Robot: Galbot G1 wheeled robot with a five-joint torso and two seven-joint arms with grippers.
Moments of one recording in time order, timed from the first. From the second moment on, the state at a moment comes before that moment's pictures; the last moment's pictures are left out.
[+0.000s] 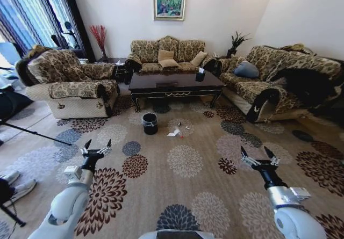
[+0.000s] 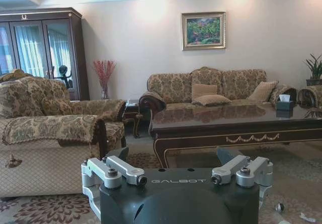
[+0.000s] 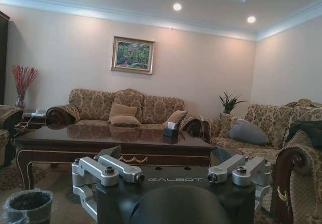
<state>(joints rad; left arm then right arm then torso) 1.56 -1.09 -0.72 -2.11 -0.47 0.11 -0.15 -1.76 1.17 0.95 2.09 0.49 0.13 -0.05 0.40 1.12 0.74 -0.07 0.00</state>
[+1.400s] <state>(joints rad) 1.60 -1.12 -0.71 -2.13 -0.47 0.12 -0.14 -1.76 1.23 0.86 2.07 0.42 0.14 -0.04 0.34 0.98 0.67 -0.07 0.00</state>
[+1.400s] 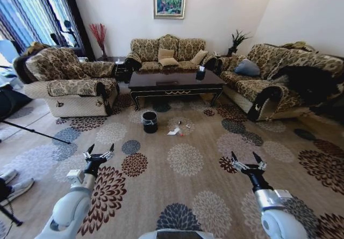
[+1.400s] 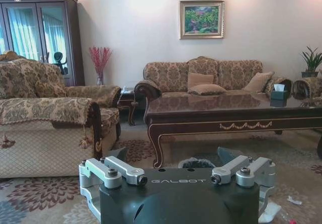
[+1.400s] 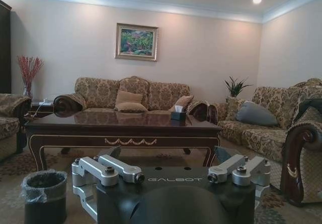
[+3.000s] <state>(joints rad) 1.58 -1.11 -0.69 -2.12 -0.44 0.13 -0.15 -1.73 1.24 0.81 2.02 0.38 0.15 -0.04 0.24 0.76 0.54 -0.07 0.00</state>
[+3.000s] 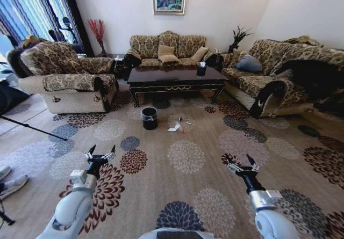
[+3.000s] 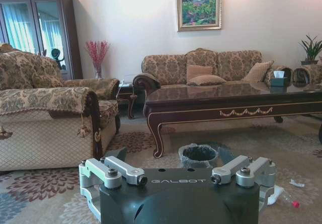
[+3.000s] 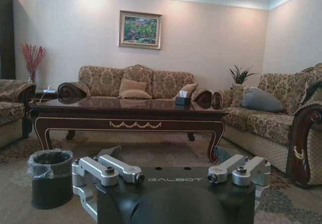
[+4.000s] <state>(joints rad) 1.59 -1.12 -0.70 -2.12 -0.44 0.14 -0.15 -1.74 1.25 0.82 2.03 0.38 0.16 -0.03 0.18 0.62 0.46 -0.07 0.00</state>
